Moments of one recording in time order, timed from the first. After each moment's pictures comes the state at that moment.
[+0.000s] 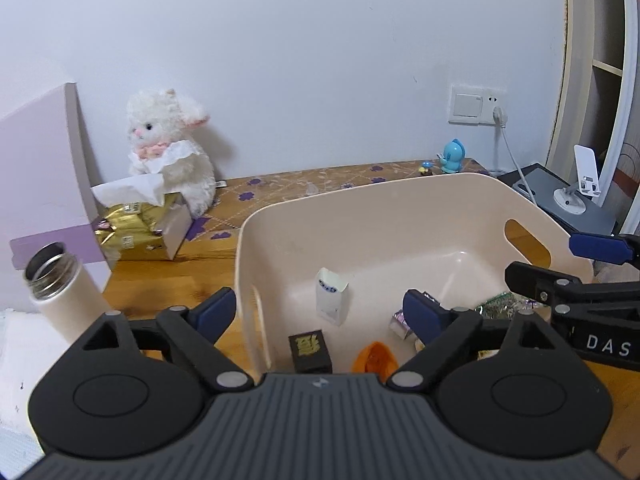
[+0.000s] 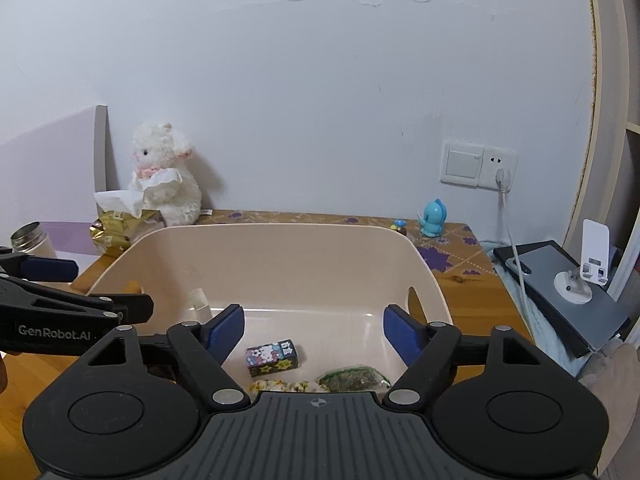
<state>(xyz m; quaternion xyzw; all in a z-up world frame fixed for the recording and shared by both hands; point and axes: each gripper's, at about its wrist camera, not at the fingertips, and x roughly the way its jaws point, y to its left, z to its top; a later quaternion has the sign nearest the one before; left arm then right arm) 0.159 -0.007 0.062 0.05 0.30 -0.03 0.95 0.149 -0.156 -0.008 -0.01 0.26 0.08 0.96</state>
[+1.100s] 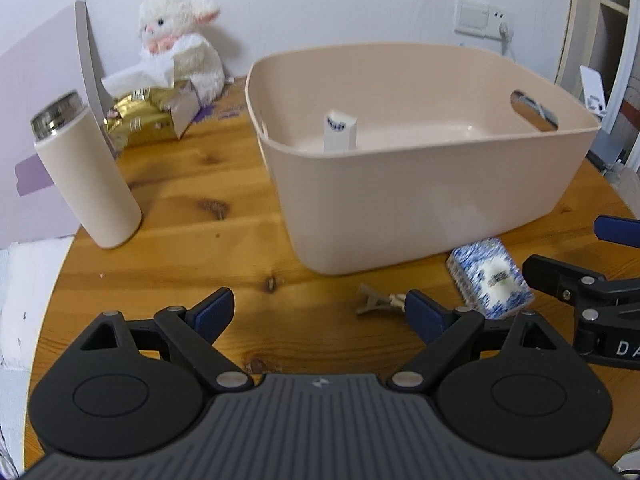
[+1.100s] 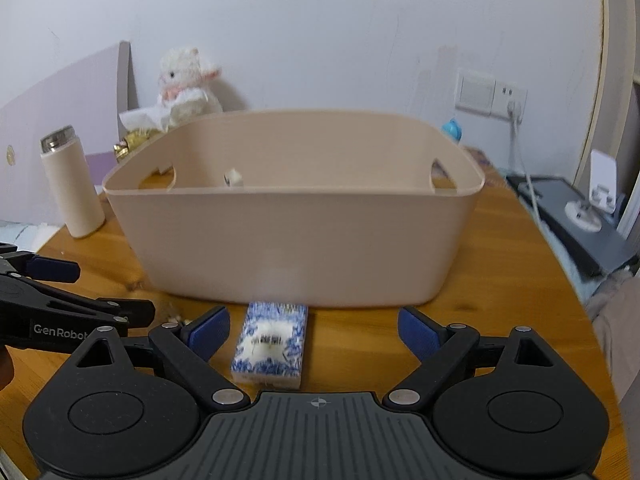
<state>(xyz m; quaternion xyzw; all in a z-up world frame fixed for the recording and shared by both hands) 0.107 0.008 -0.018 0.05 0.40 -0.02 0.91 0.090 -0.149 -0.073 -0.02 0.34 0.10 0.94</state>
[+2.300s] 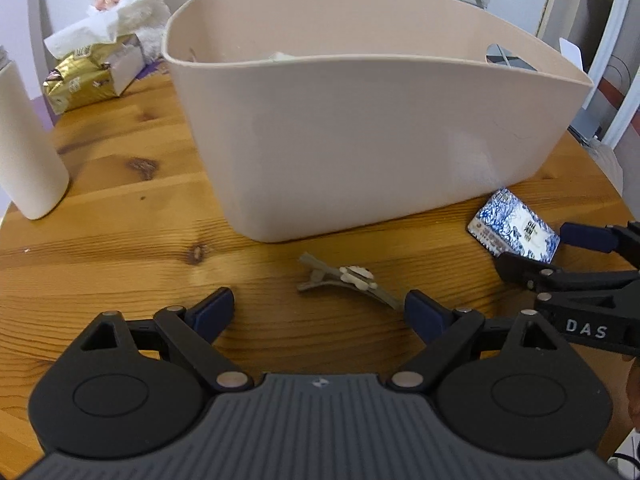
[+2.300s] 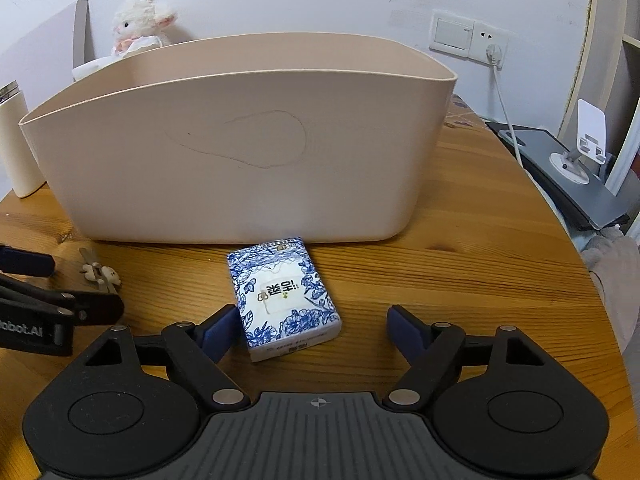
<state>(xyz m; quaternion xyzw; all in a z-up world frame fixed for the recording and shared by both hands) 0.128 -0.009 -0.056 0.03 0.44 -0.08 0.89 0.108 -0.172 -0.126 -0.03 0.39 0.05 0.92</state>
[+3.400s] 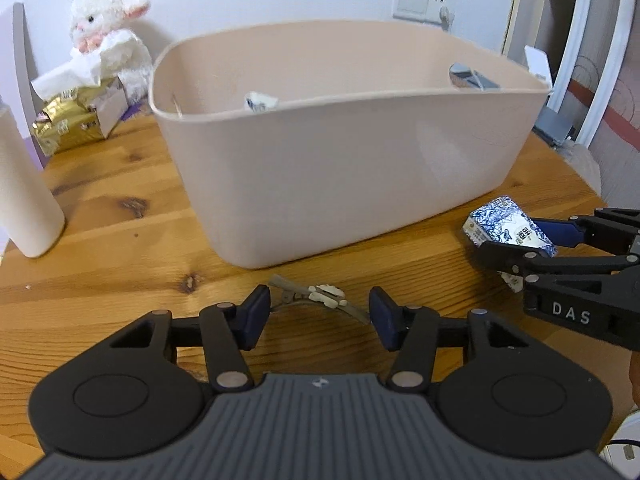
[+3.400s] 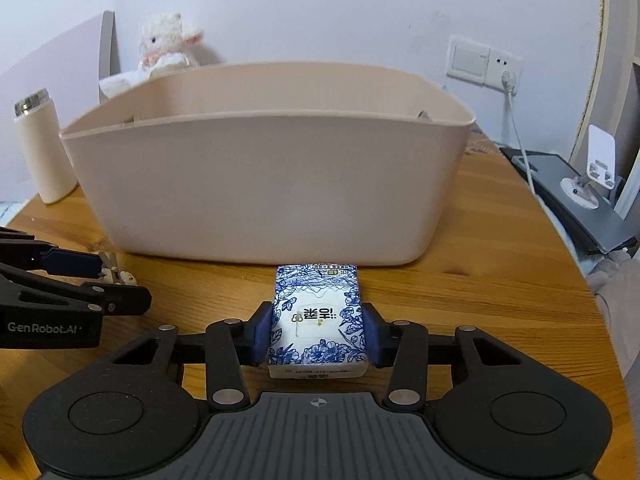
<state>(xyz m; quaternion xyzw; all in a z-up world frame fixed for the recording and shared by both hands) 0.112 -0.011 -0.040 0.05 0.40 -0.11 0.91 0.095 -0.161 -0.112 -0.03 0.36 0.08 0.93</state>
